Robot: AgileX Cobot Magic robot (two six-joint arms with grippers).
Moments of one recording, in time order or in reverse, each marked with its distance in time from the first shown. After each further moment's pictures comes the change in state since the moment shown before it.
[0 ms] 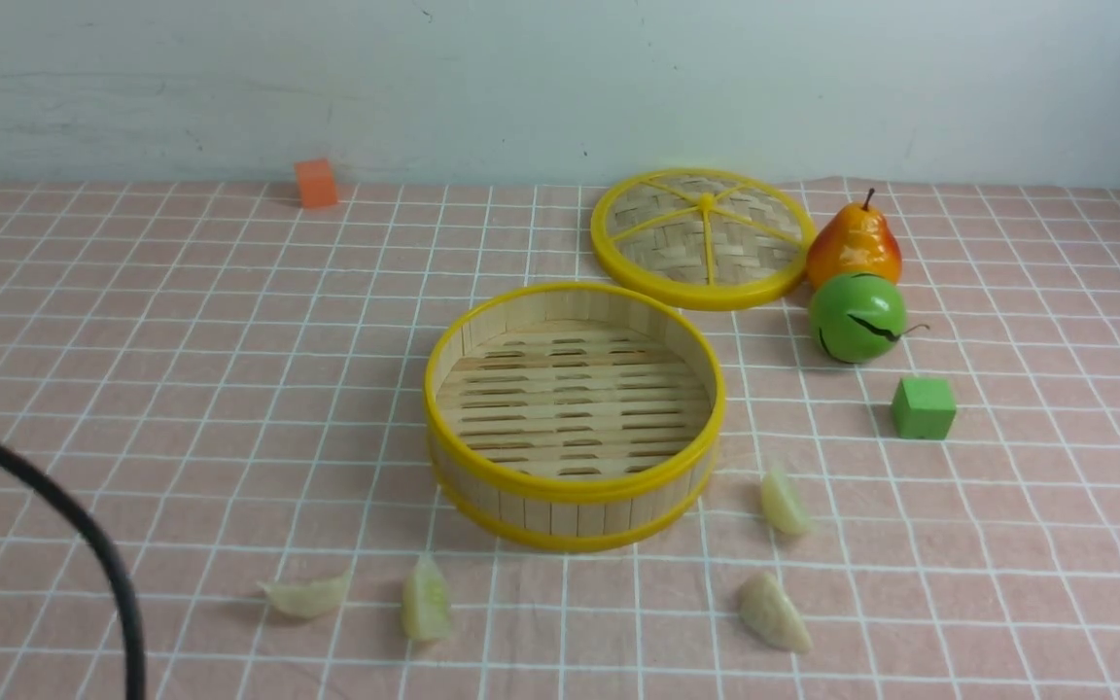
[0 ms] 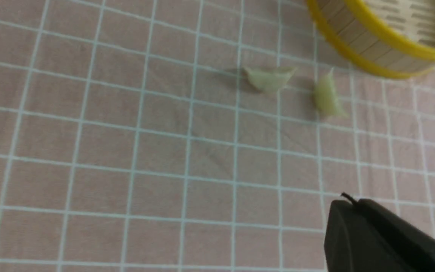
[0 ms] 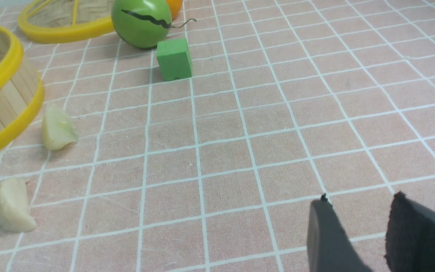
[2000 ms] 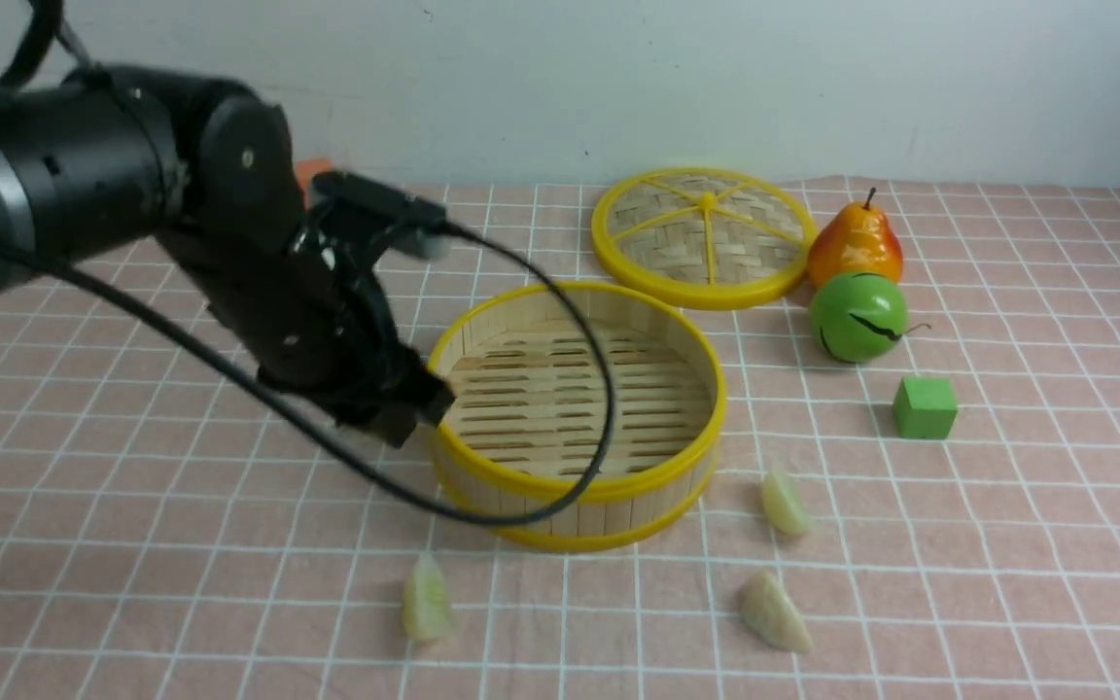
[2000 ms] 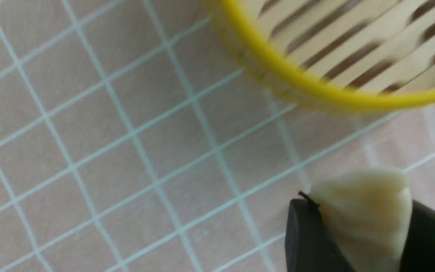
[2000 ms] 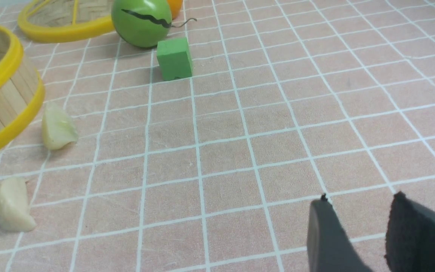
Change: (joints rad) right arm 0.000 0.000 0.000 0.000 0.000 0.000; left arm -0.417 1.089 -0.727 0.165 -0.105 0.199
